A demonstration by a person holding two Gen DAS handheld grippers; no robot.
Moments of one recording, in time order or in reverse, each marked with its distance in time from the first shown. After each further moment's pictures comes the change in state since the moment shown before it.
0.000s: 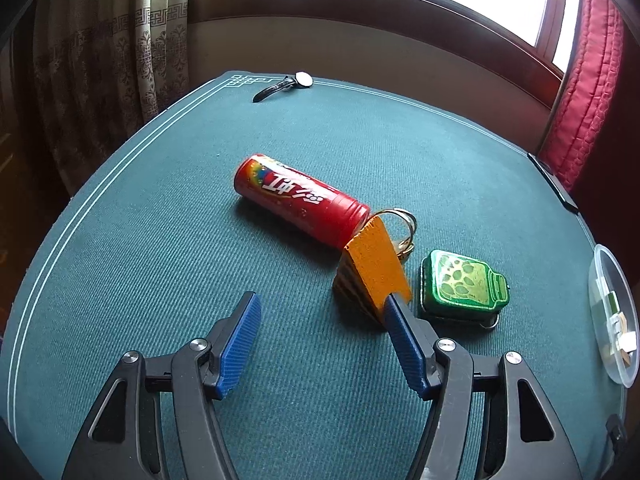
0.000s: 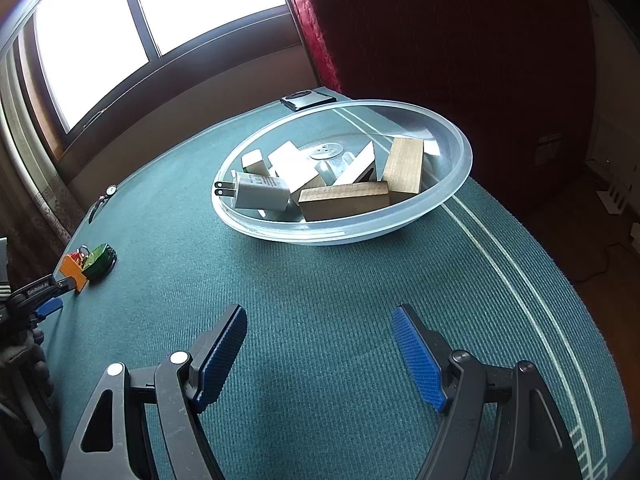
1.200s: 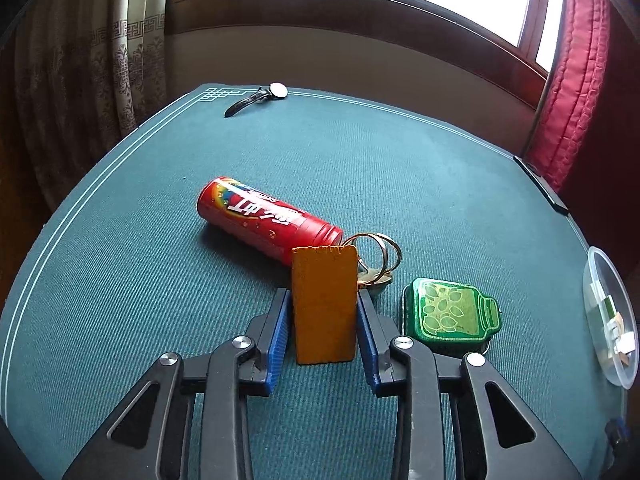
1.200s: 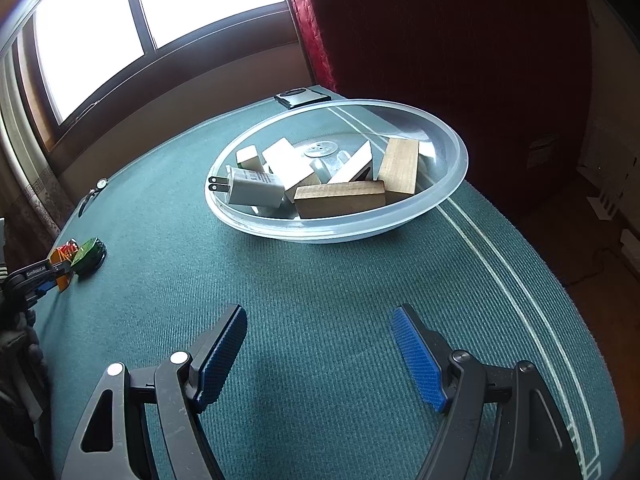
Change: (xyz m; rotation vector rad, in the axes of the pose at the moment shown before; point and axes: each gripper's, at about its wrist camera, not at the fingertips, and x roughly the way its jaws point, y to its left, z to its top) left arm 0.015 -0.012 0.010 0.033 -0.037 -0.067; right arm 0.002 0.007 0.000 -0.025 0.006 -0.056
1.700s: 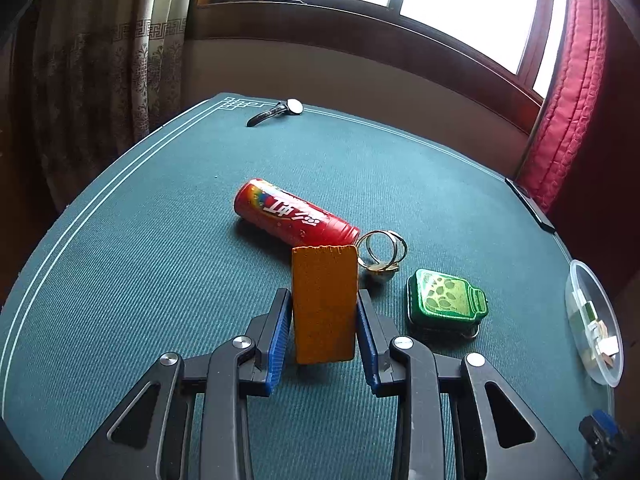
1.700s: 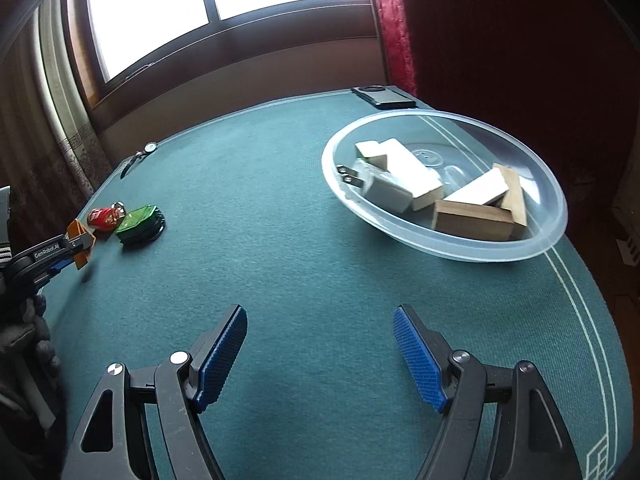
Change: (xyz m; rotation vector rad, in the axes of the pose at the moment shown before) left arm -0.035 0.021 -0.016 -0.056 -0.068 -0.029; right arm 0.008 0.078 0.007 -0.166 0.031 0.115
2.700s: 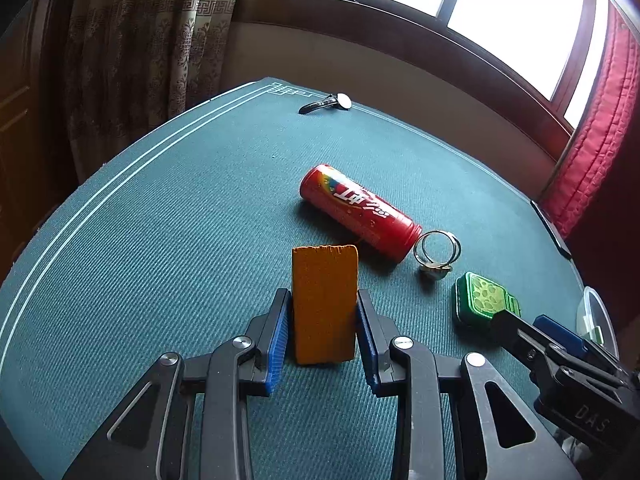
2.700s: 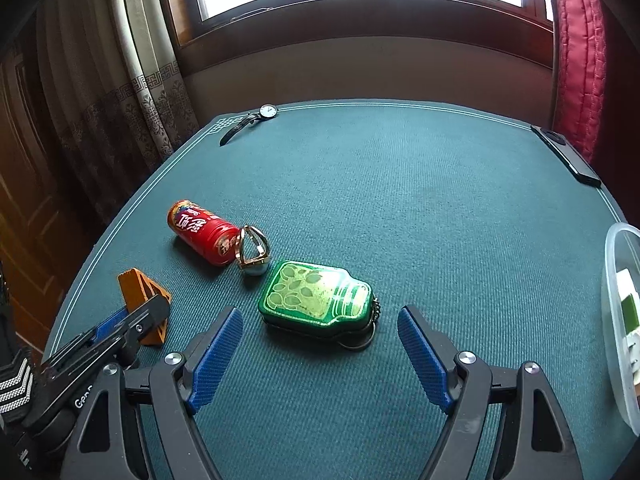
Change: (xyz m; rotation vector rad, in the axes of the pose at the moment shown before) left arm -0.001 0.037 -0.010 -0.131 0.013 0.050; right arm 0.086 0.171 0.066 -0.248 0.085 0.195
